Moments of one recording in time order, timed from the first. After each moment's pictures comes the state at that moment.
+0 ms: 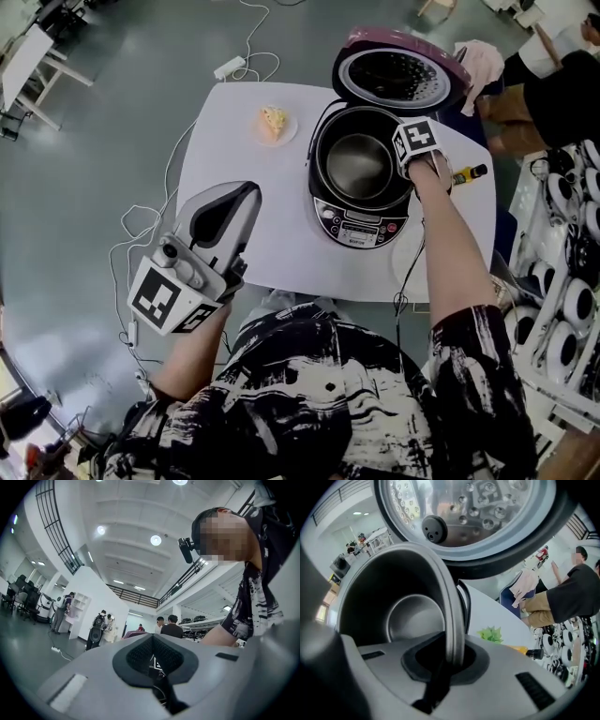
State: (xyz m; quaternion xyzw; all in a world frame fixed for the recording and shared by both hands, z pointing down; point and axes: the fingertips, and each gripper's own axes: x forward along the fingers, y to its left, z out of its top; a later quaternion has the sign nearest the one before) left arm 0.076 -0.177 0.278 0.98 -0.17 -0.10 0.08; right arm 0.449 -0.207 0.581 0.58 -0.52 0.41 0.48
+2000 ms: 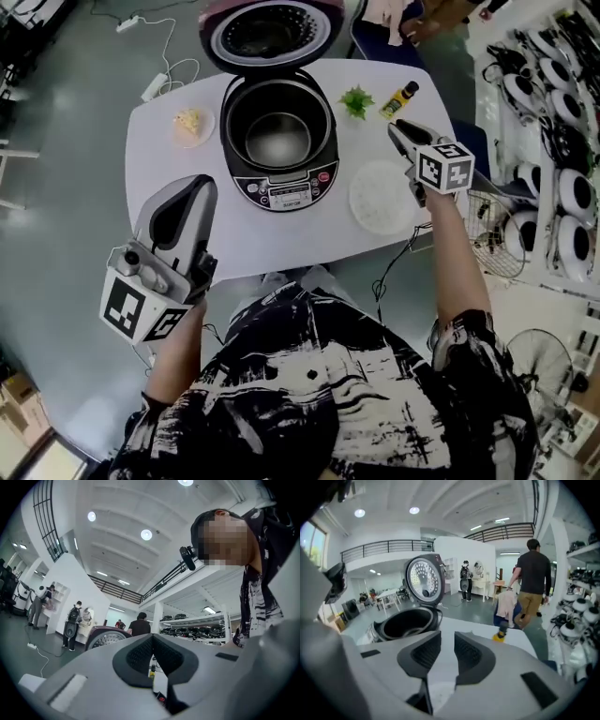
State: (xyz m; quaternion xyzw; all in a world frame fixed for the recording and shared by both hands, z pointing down) left arm 0.156 -0.115 0.253 0.99 -0.05 -0.08 0.08; right arm 0.509 -0.038 0.472 0.71 -0.64 0.25 0.16
